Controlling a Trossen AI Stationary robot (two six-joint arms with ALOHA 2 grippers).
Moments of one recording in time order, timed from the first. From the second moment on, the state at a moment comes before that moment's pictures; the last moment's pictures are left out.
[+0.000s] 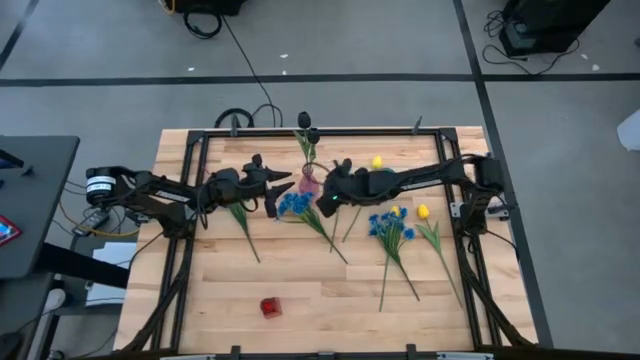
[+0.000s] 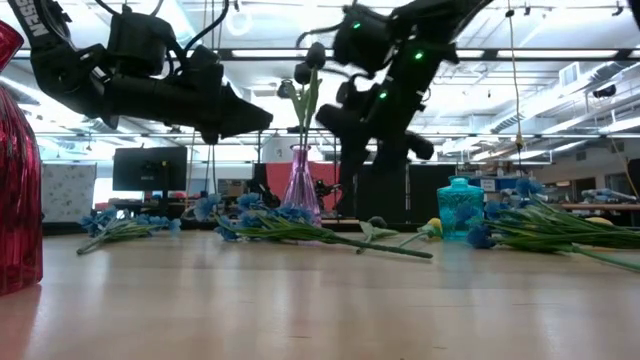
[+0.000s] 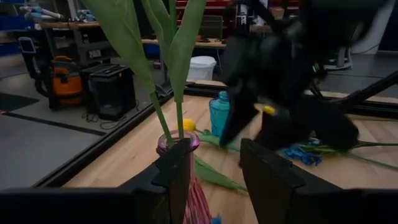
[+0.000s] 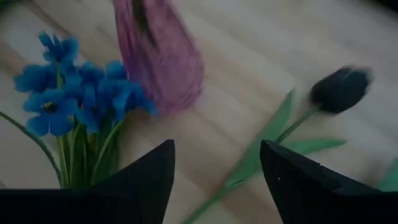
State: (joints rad) left arm 0.26 1.32 0.29 1.00 -0.07 -0.02; right arm -0.09 1.83 1.24 -0.47 0.41 0.74
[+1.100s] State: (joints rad) left arm 0.26 1.32 0.29 1.00 0.07 -0.08; right arm 0.02 2.06 1.28 -0.57 0.50 1.21
